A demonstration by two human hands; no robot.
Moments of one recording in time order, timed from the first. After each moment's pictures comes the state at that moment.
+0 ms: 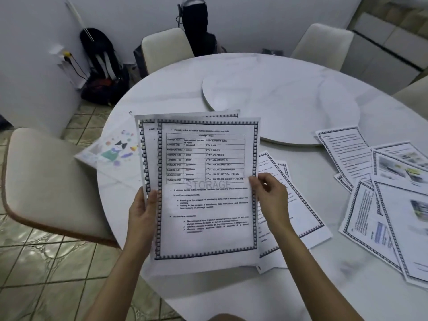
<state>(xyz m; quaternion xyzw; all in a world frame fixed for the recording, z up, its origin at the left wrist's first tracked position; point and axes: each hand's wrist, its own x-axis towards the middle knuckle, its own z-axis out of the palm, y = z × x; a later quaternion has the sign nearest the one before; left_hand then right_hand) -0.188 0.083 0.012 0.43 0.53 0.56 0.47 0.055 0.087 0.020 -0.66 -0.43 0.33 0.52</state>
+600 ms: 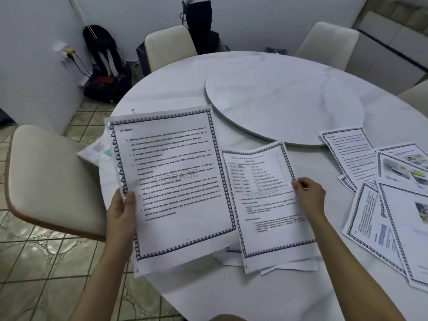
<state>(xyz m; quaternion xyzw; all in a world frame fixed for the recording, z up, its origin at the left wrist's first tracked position) -0.222 0.090 0.007 0.37 0.57 0.58 0.45 0.158 0.107 -0.023 -0.80 -0.41 0.20 0.40</state>
